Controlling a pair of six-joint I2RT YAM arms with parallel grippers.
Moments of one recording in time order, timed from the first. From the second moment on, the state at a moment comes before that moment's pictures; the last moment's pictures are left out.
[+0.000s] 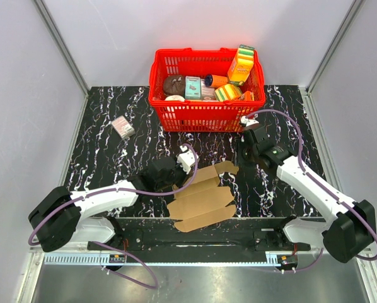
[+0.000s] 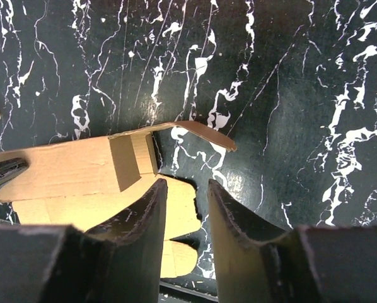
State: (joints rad) left arm -0.89 1.25 0.56 0.22 0.03 0.01; right arm 0.53 1.21 0.98 -0.62 0.07 0.44
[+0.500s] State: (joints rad) left arm -0.89 1.25 0.56 0.22 0.03 0.01; right arm 0.51 1.34 1.10 -0.67 0.00 0.04
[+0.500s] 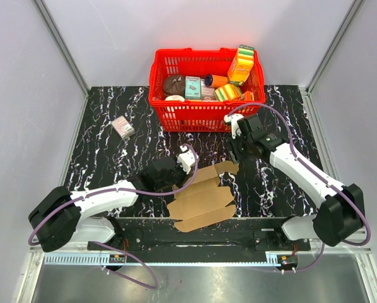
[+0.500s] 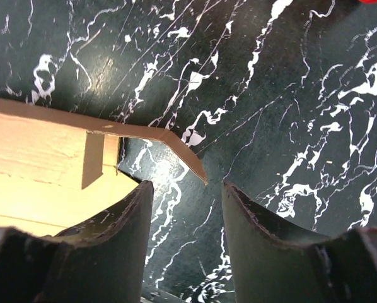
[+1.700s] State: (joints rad) left arm -0.89 1.25 0.56 0.22 0.03 0.01; right arm 0.45 1.54 1.11 -0.70 -0.25 -0.16
